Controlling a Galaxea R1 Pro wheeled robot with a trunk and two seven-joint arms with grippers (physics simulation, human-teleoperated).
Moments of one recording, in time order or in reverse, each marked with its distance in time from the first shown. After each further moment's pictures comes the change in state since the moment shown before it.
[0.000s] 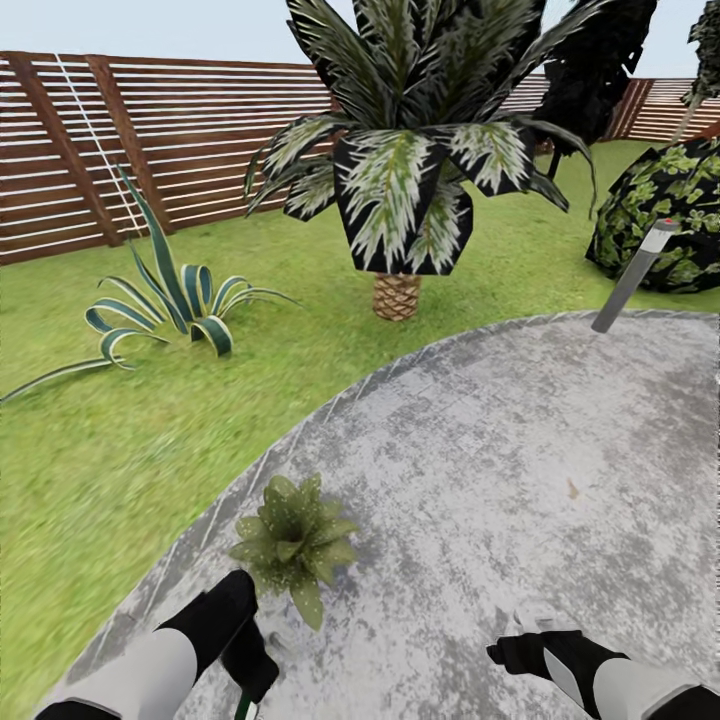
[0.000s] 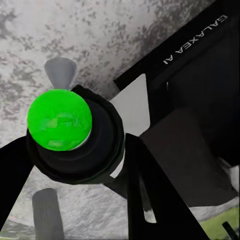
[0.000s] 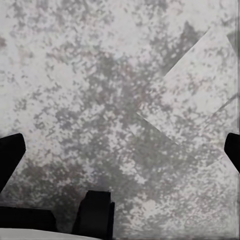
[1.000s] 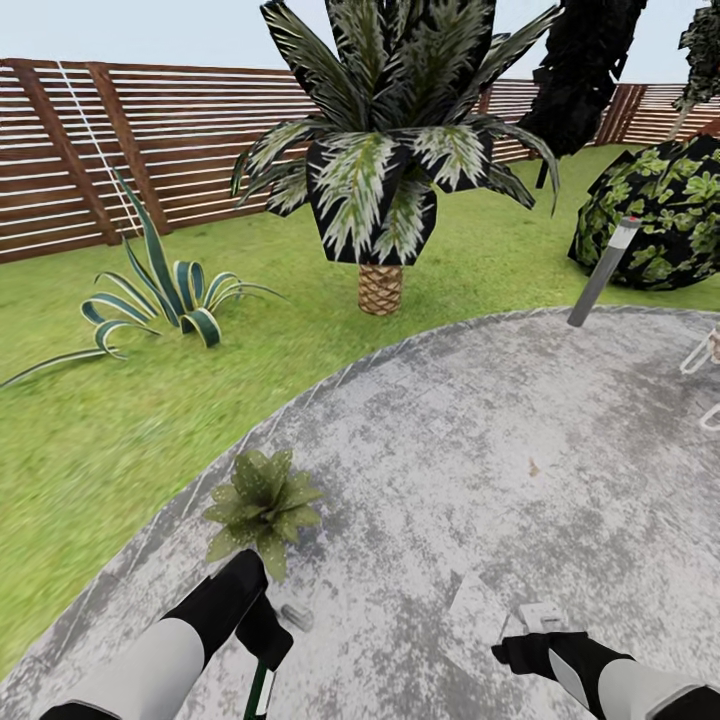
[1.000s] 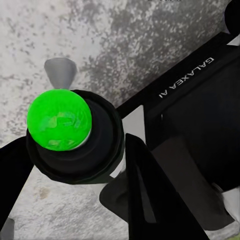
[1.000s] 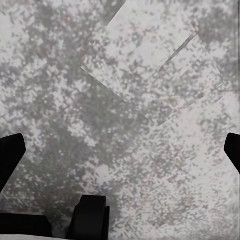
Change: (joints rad) left arm -0.001 -0.015 -0.005 -0.126 0.040 0.067 0.005; right arm 0.000 -0.012 -0.007 0.006 -0.002 -0.015 -0.003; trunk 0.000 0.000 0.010
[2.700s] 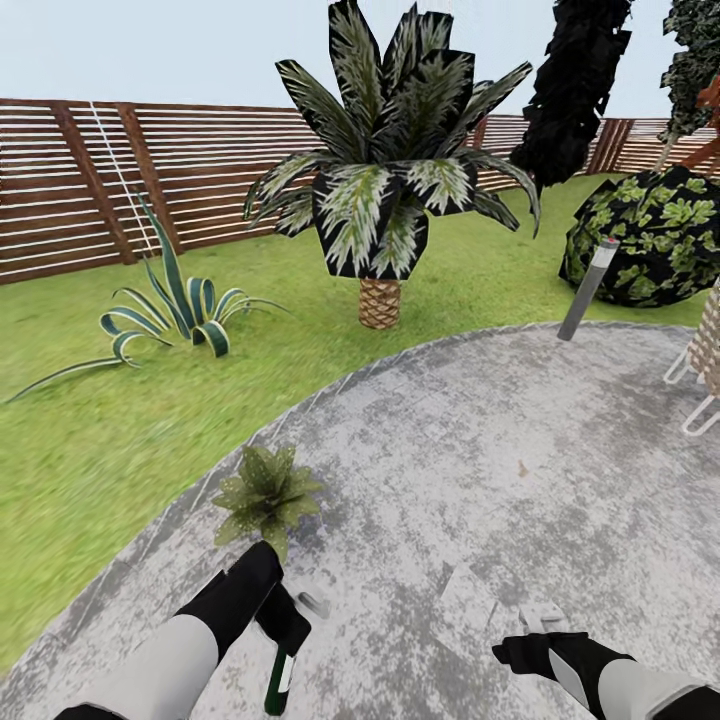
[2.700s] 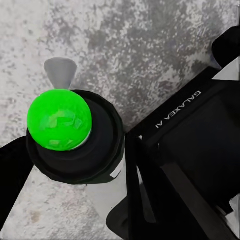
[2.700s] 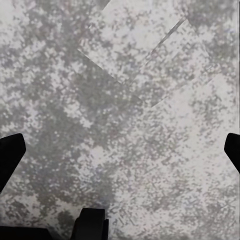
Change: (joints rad) left arm 0.001 -0.042 -0.004 -0.059 0.000 -0.023 0.009; right arm 0.000 0.000 -0.001 0.001 -0.001 0.000 -0.005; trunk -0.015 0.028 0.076
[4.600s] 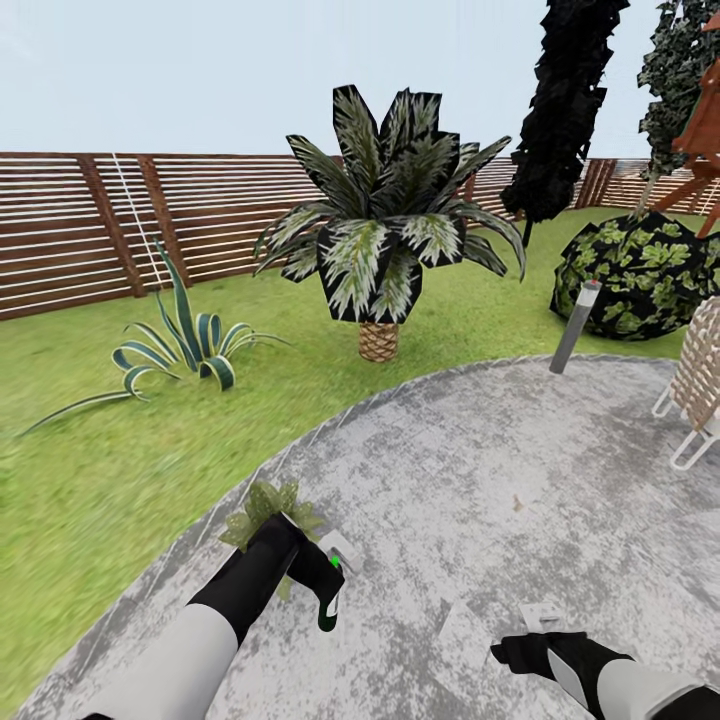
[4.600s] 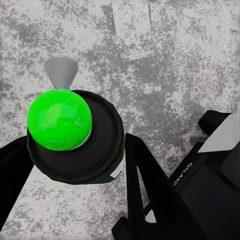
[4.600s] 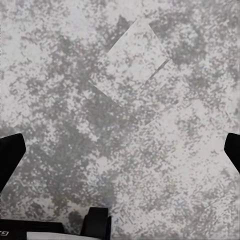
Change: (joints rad) left arm 0.003 -0.061 0.003 -0.209 0.006 -0.161 -0.007; right arm 0.000 0.003 -0.001 -0.001 -0.002 0.000 0.001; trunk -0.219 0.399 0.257
